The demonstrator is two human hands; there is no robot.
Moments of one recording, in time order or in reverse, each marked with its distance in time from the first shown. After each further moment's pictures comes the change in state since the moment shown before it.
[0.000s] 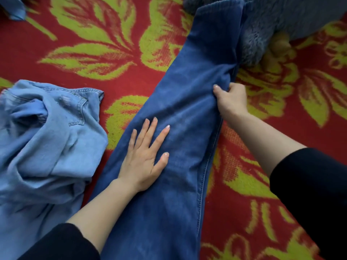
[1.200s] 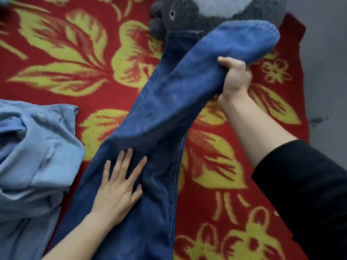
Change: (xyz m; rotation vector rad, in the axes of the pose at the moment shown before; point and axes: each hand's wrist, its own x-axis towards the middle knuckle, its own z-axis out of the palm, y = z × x) left_hand -0.059 0.012 -0.003 0.143 -0.050 0.065; right_hand -0.025 -0.090 -0.093 0.960 0.264 0.036
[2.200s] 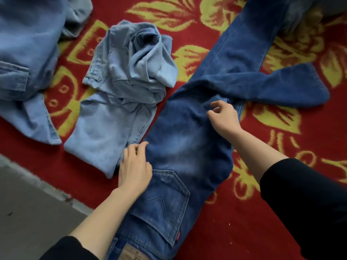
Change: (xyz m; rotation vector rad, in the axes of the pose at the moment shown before) left_hand -0.244 -0.030 -0.052 -0.261 -0.120 -0.626; right_hand -0.272 0.117 -0.067 -1.307 -0.600 0.071
